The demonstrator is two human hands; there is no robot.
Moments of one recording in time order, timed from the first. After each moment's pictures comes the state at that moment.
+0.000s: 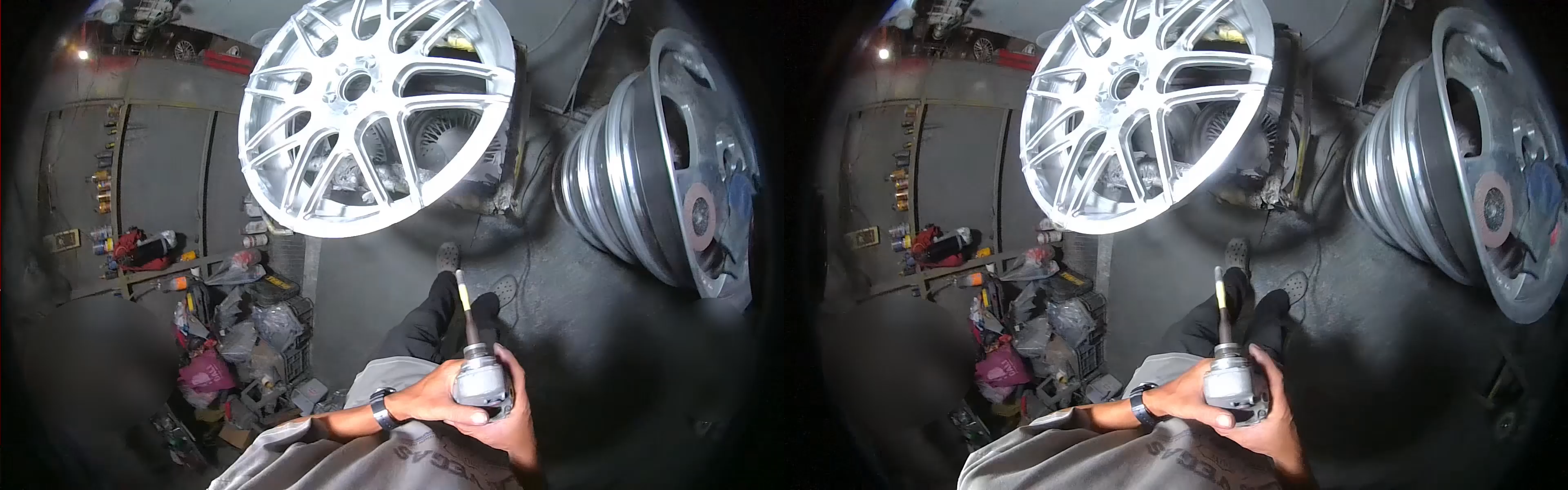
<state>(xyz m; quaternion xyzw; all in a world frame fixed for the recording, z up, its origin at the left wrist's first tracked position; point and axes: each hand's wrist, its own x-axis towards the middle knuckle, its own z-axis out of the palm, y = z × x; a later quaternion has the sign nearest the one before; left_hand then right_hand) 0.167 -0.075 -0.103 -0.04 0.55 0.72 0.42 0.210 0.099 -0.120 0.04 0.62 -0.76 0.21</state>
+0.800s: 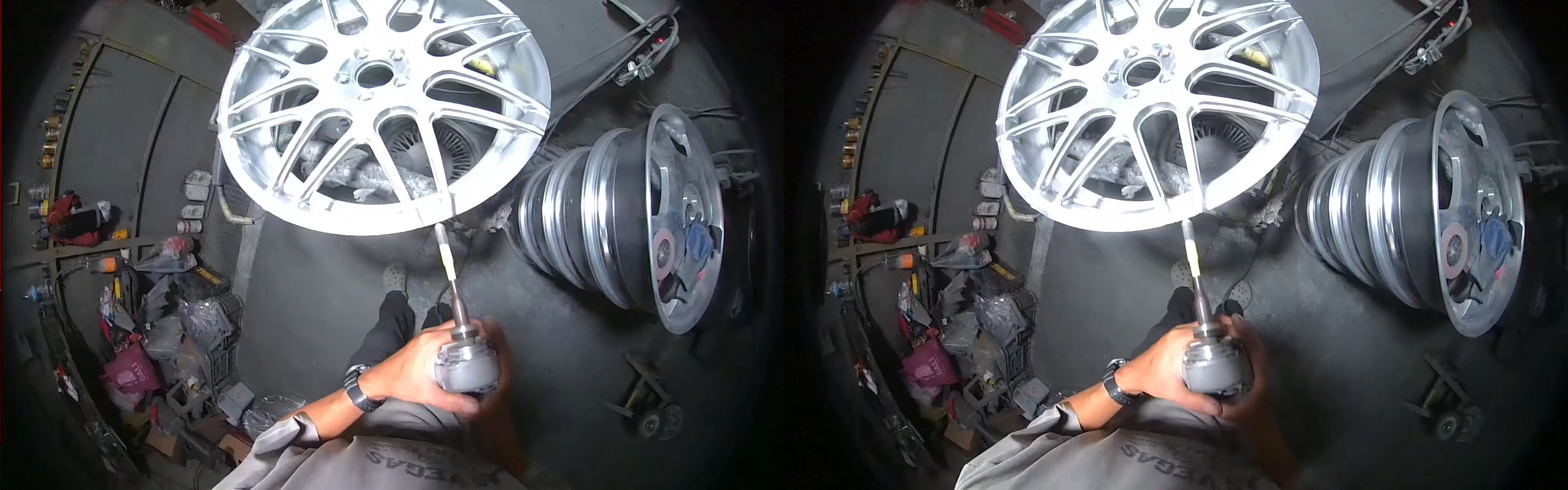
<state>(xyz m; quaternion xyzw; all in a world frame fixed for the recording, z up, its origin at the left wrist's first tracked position) 0.121 -0.128 -0.117 0.15 0.68 0.69 0.19 0.168 0.040 -0.147 -0.10 0.73 -0.67 0.01</state>
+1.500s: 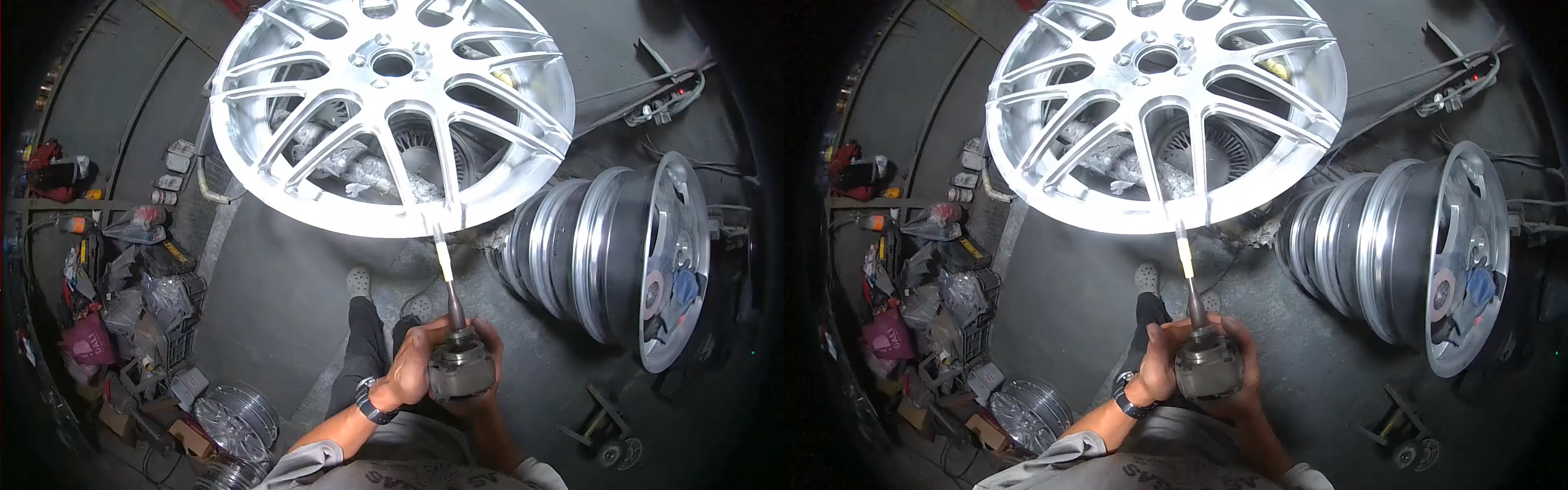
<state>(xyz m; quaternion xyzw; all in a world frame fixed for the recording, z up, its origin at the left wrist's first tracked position) 0.136 -0.089 -0.172 -0.08 0.57 0.81 0.08 0.134 0.044 -0.183 -0.14 0.63 -0.76 0.11</state>
